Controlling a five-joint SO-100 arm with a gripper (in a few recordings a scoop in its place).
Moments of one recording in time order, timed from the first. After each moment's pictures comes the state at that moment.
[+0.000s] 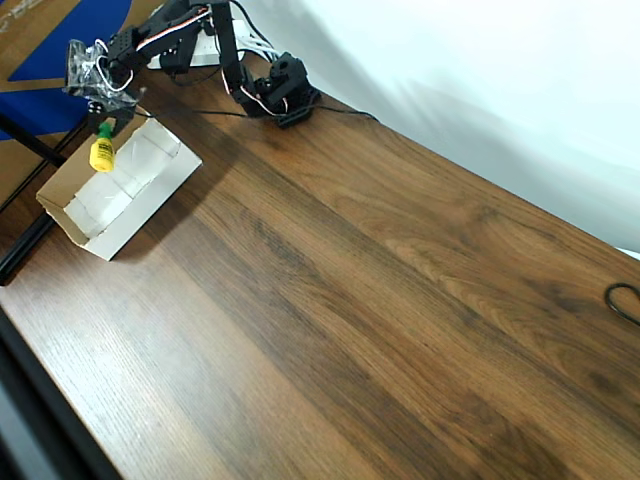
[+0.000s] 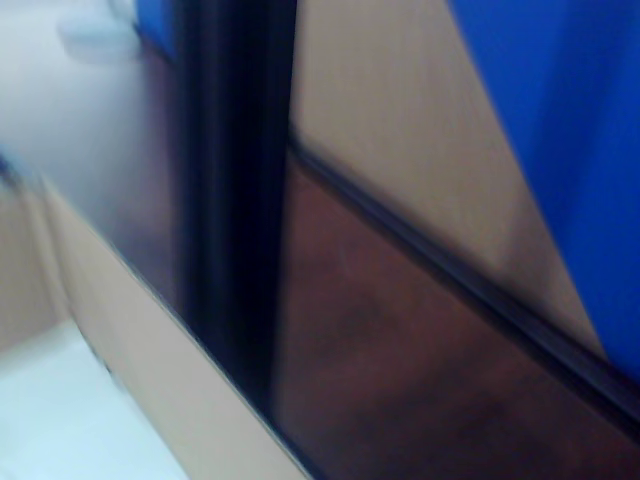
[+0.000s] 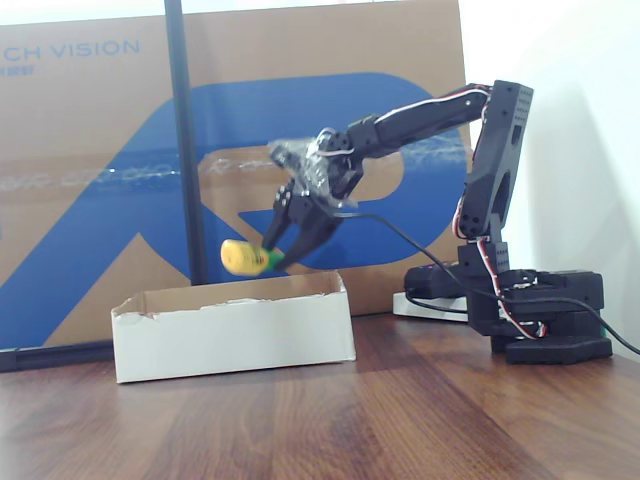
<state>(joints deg) 43.2 112.8 119.5 23.4 2.1</state>
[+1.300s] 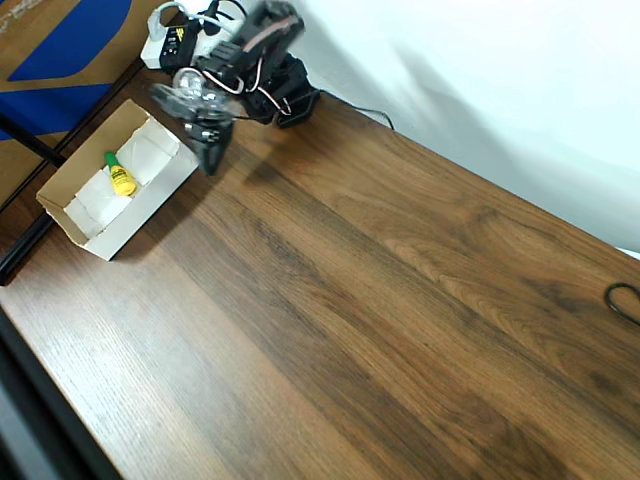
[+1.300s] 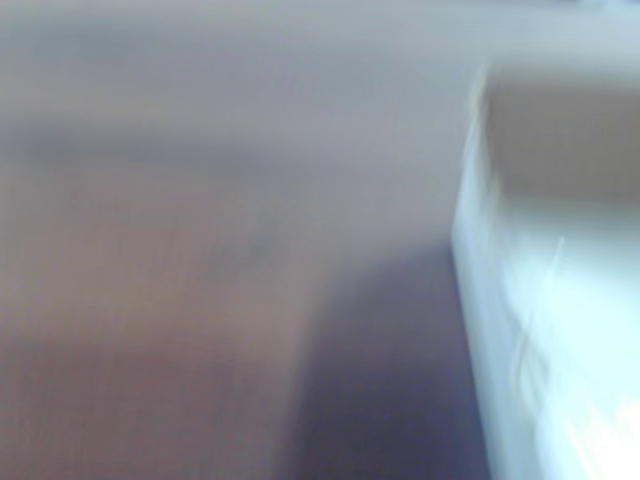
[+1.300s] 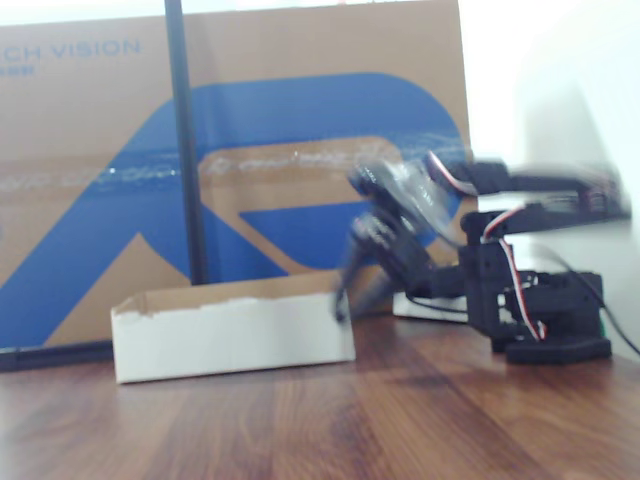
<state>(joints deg) 0.5 198.1 180.4 47.0 -7.4</state>
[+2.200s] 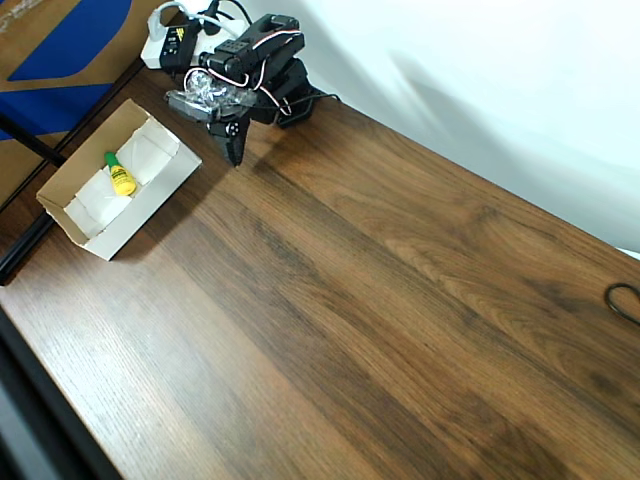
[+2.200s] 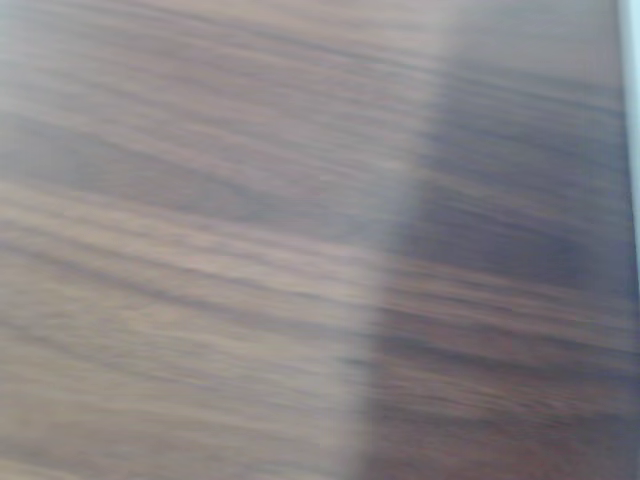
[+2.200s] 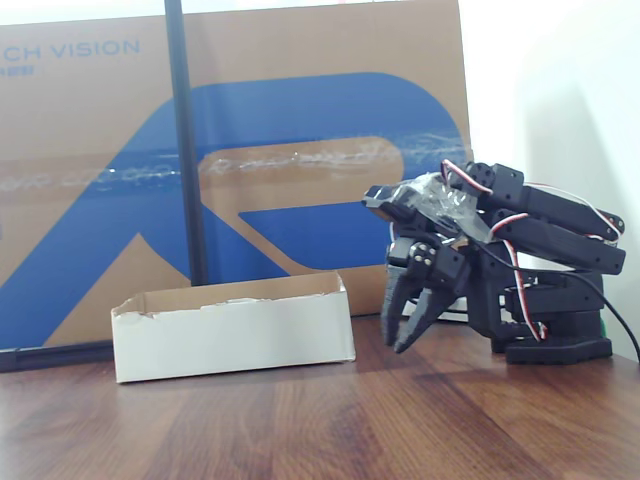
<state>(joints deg) -3.0 202.1 180.4 72.8 -8.2</state>
